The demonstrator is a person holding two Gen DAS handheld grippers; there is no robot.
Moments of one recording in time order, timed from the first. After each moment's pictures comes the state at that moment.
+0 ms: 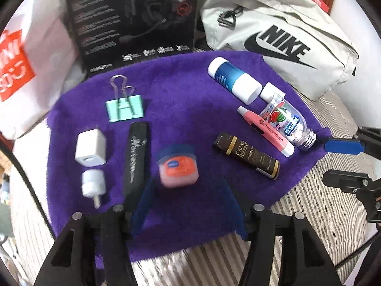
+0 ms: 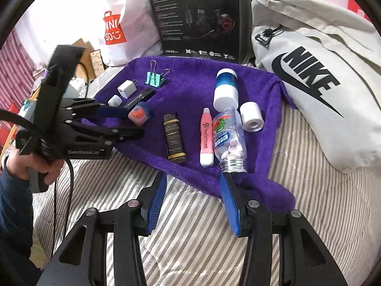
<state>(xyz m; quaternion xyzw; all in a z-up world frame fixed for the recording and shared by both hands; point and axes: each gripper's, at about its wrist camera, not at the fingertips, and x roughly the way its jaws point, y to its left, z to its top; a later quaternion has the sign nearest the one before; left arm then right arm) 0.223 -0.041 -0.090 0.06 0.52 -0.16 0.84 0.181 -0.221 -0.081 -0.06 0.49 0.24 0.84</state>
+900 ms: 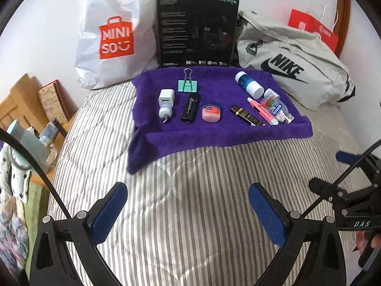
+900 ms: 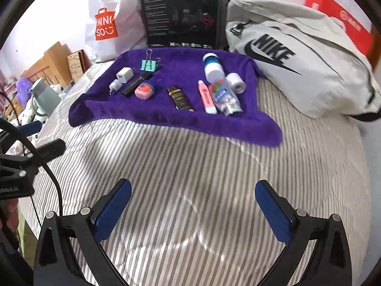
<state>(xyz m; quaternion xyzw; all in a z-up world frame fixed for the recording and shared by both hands) 0.073 0.006 -0.023 0.01 0.48 -0.03 0.88 0.083 -0.207 -0.062 -0.05 0.49 0.12 0.86</state>
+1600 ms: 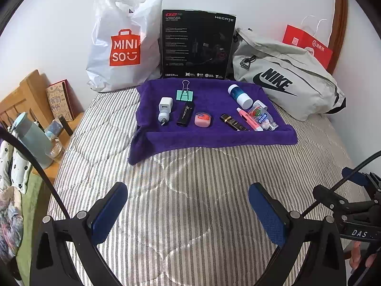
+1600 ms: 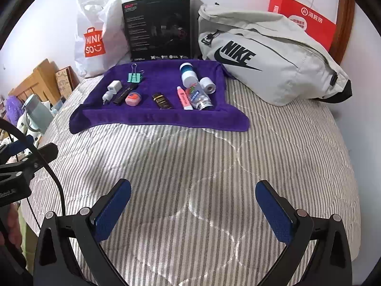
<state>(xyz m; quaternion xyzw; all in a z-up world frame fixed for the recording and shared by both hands) 0.038 -0.002 0.003 -0.02 0.45 -0.02 0.89 0.041 -0.230 -0.034 -0.02 0.47 0.07 0.88</state>
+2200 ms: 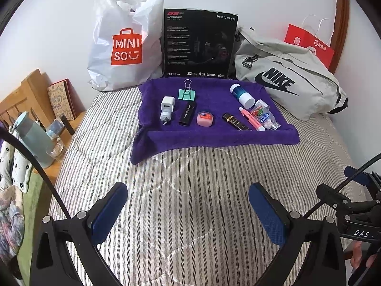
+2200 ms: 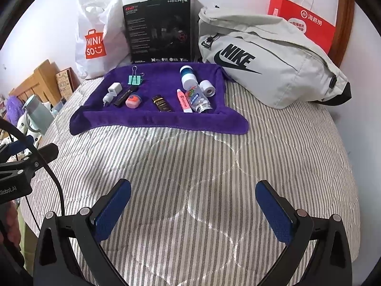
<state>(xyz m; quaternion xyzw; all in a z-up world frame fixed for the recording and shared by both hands) 0.039 -0.001 0.001 -0.02 0.46 -0.02 0.89 0.040 -0.231 -0.032 -0.02 0.47 0.07 0.88</state>
